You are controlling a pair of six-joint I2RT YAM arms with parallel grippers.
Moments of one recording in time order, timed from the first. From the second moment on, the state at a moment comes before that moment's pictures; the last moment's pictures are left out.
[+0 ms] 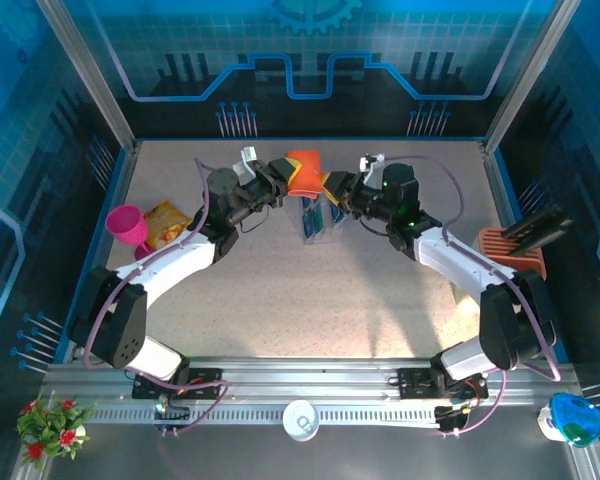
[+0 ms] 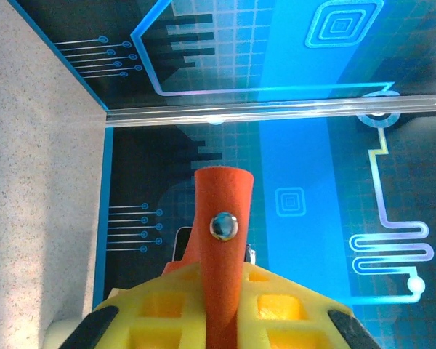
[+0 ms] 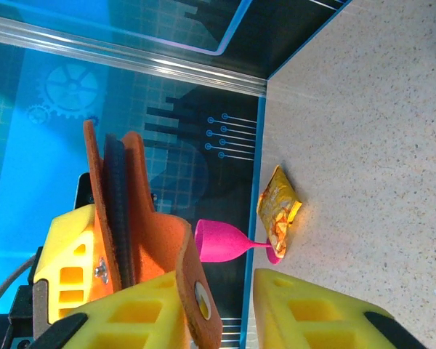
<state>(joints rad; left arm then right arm) -0.42 1.50 0.96 0.59 0.36 -1.54 0.41 1.47 0.98 0.30 -0.51 1.23</state>
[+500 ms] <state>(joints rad) -0.42 1.51 0.96 0.62 0.36 -1.56 0.40 1.48 0.92 0.44 -0.54 1.31</state>
